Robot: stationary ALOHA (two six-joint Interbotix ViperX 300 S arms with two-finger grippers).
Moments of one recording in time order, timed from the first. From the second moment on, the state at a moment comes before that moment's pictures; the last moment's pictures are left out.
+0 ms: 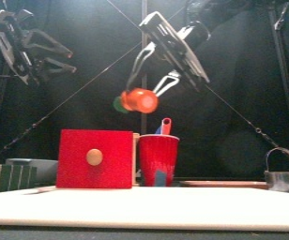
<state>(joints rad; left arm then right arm) 0.11 -0.77 1.25 0.11 -0.43 -0.31 0.11 0.02 0.39 -0.86 0.43 1.78</state>
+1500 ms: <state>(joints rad) 0.11 -0.77 1.27 0.08 -0.43 -0.31 0.00 0.18 0.36 -1.13 0.24 1.78</state>
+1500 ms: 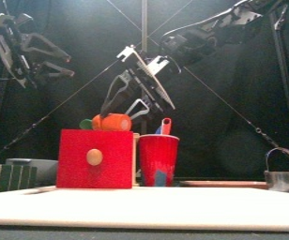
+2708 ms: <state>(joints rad) 0.13 -0.77 1.28 0.07 -0.42 -0.31 0.01 0.16 0.36 -1.17 0.24 1.78</state>
